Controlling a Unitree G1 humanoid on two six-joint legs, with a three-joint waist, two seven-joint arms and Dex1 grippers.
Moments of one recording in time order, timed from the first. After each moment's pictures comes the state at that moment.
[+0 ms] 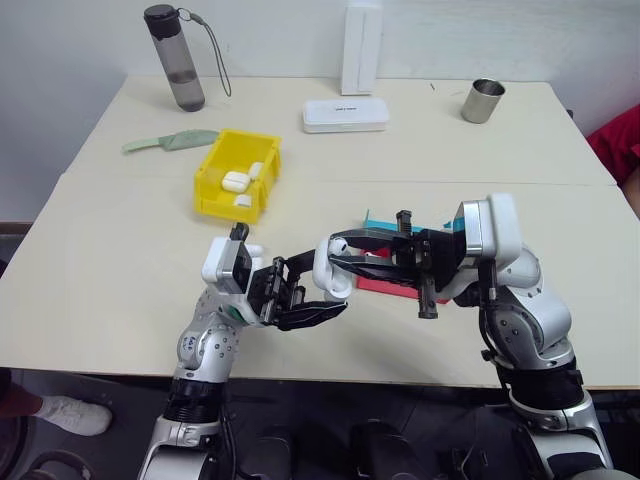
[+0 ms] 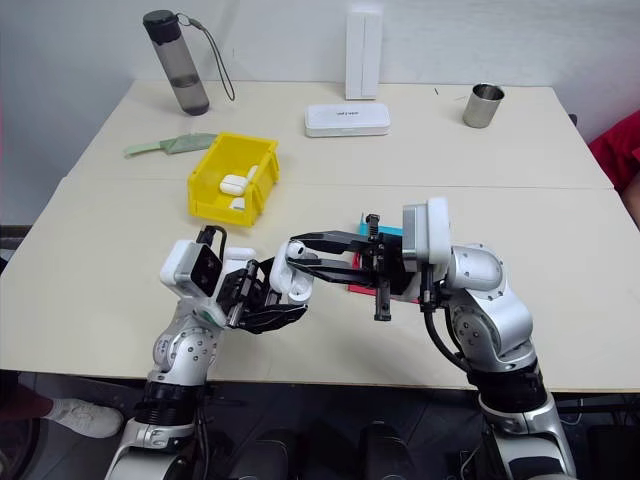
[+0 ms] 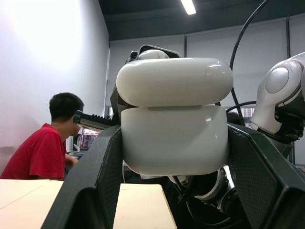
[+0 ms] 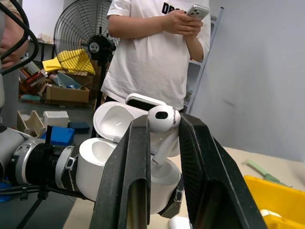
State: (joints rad) left arm -0.36 0.13 -0.01 -0.06 -0.77 0.16 -1.32; right arm -0.49 -0.43 0.07 -0.35 0.70 0.22 1.11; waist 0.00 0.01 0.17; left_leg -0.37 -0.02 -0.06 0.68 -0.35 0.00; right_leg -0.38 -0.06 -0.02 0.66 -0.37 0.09
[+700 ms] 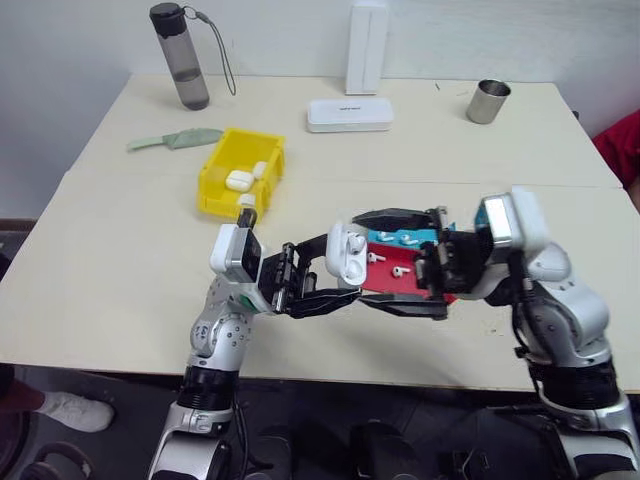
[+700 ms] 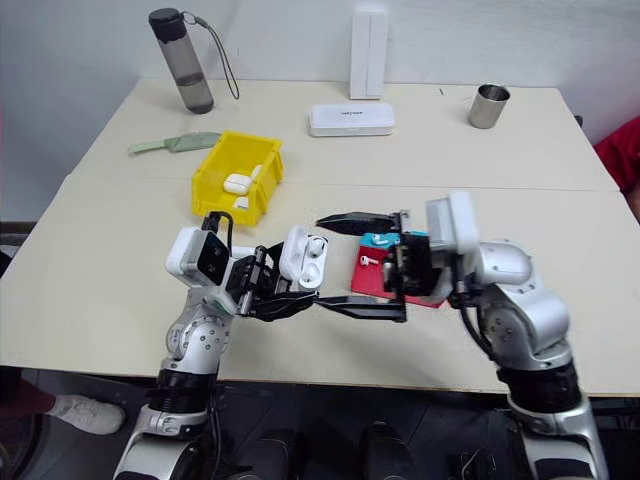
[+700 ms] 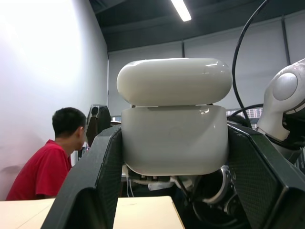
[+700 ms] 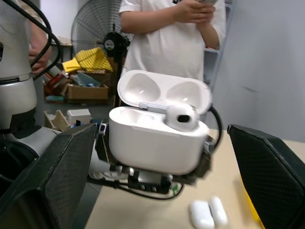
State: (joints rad) left arm -0.42 0.10 -0.01 -0.04 -0.76 0.11 -1.31; right arm -0.44 -0.61 -0.07 -0.37 0.82 0.34 1.17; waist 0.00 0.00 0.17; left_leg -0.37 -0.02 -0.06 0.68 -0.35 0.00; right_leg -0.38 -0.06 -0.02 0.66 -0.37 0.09
